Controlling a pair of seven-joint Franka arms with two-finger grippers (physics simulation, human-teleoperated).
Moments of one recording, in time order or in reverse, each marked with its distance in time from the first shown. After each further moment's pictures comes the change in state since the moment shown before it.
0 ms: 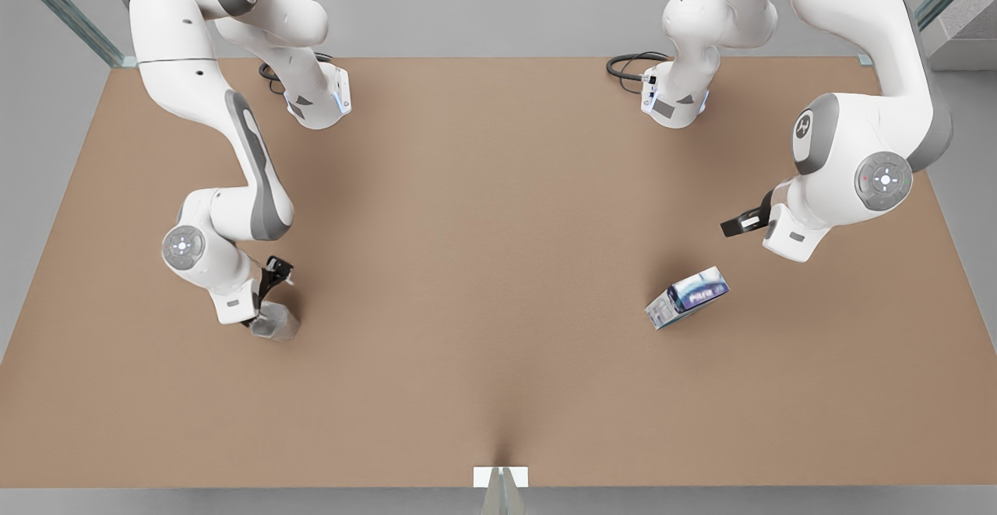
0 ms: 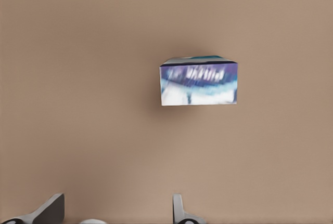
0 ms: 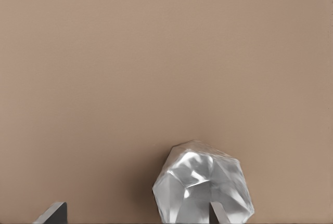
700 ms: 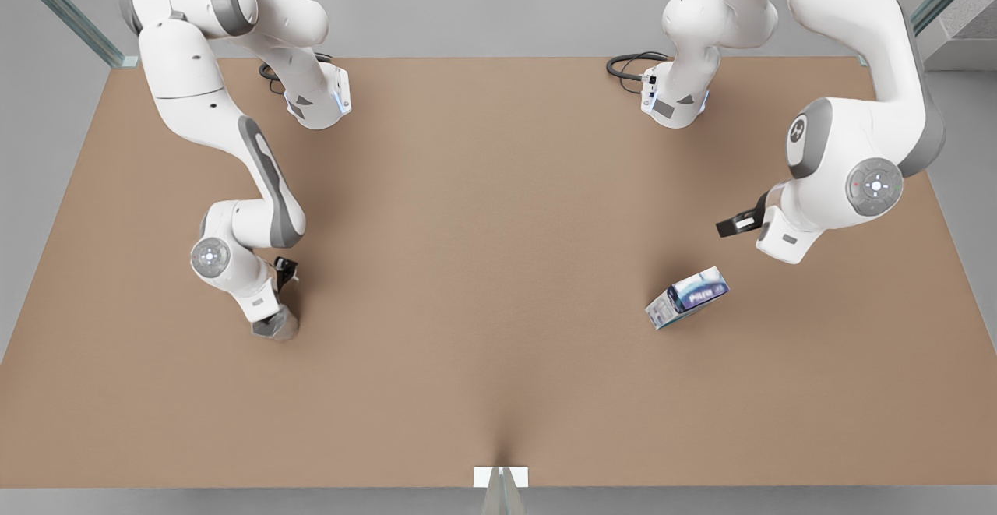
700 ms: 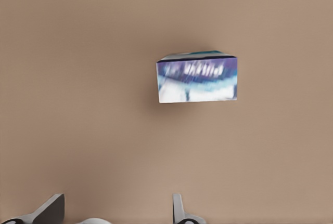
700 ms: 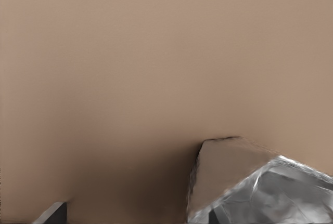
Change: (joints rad) left arm -0.006 0.016 -0.002 -0.010 0.000 0.006 0.006; right arm 0.004 0.096 -0.029 -0.109 -0.027 0.132 -0.197
